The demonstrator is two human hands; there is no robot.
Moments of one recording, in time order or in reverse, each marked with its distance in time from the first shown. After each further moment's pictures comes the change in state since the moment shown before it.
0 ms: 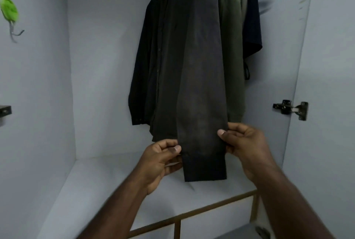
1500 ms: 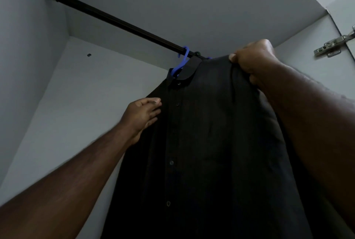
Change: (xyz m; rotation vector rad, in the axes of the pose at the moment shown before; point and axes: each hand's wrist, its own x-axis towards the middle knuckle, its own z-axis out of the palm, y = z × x) left_hand 0.346 0.358 -0.066 0.105 0.041 0.747; right_hand 0.361 -0.349 0.133 -0.410 0.538 -0.729
